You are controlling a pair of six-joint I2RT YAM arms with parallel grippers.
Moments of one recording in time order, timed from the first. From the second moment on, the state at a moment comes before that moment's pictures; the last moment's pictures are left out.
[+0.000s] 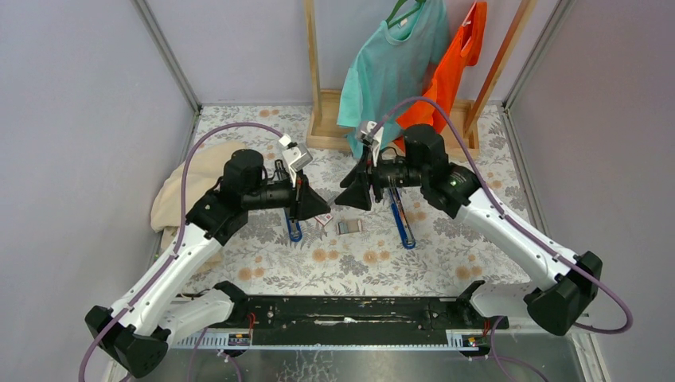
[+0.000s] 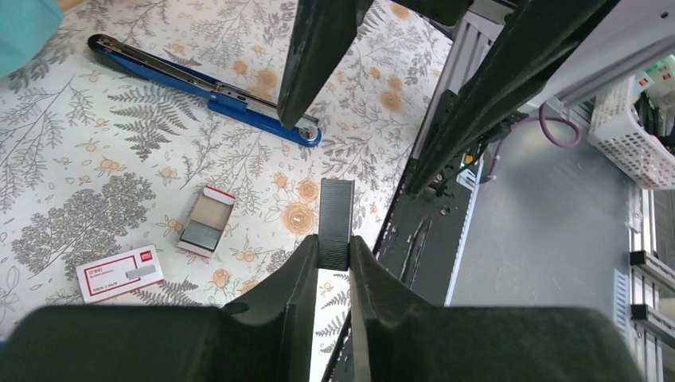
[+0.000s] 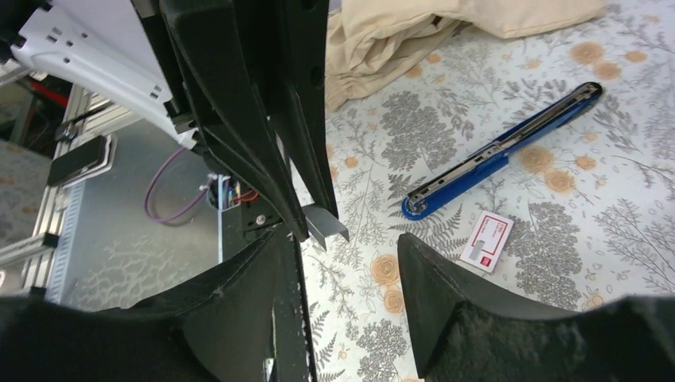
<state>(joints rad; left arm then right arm) -0.54 0.97 1.02 -0.44 0.70 -0.14 0.70 1.25 1.20 -0.26 -0.72 0.11</state>
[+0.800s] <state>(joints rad) -0.55 0.98 1.02 -0.45 0.79 -0.11 0.70 1.36 1.28 -0.38 -0.92 0.05</state>
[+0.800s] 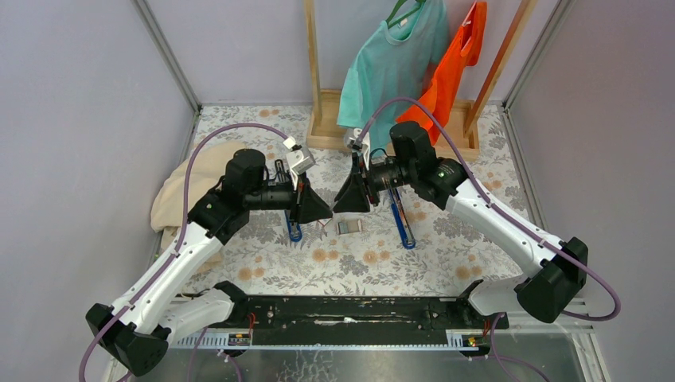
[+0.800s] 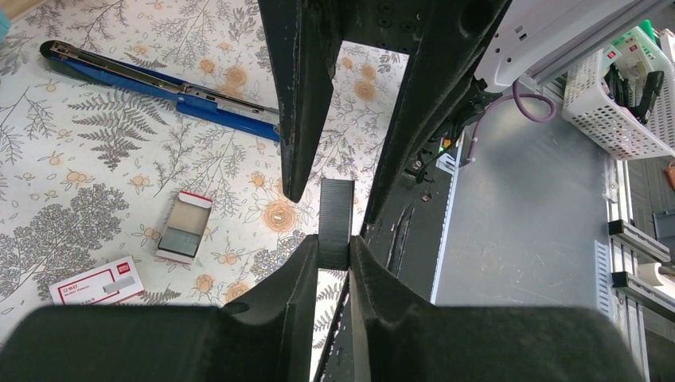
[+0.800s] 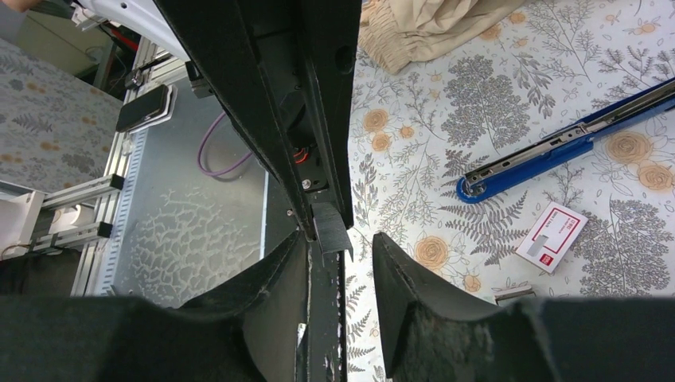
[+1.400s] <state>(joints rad) -0.55 0.98 1.02 -0.45 0.82 -0.11 0.70 1.36 1.27 -0.36 -0.96 0.05</state>
